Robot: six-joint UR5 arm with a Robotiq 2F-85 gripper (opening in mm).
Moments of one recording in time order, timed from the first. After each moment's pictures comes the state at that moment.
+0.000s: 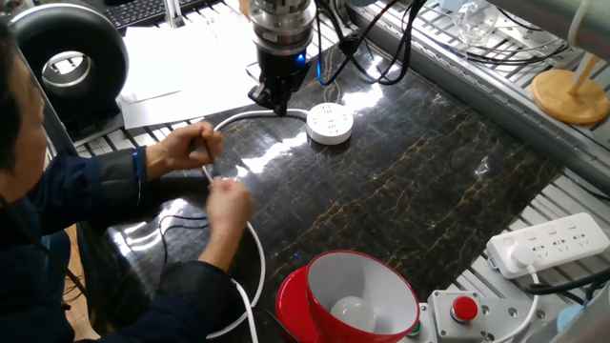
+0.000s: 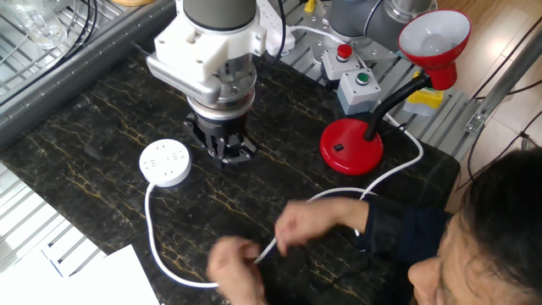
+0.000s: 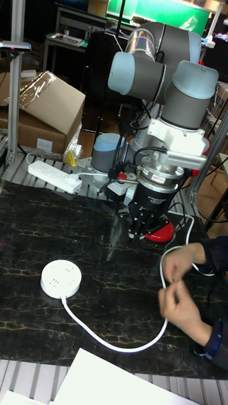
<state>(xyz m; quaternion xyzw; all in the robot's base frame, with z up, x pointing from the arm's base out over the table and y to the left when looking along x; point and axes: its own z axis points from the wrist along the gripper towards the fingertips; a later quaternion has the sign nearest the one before) 0.573 0.078 0.156 -0.08 1.00 -0.01 0.06</state>
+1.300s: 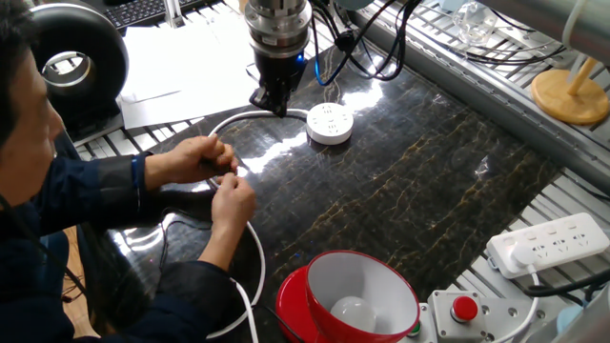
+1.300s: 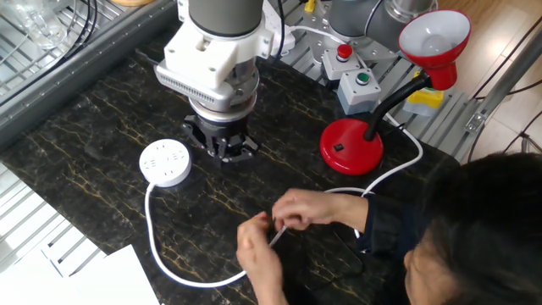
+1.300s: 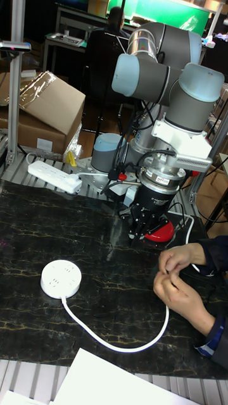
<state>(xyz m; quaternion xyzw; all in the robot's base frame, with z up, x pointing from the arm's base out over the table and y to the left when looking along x) 0.565 0.073 0.154 -0.14 0.99 -0.03 0.04</state>
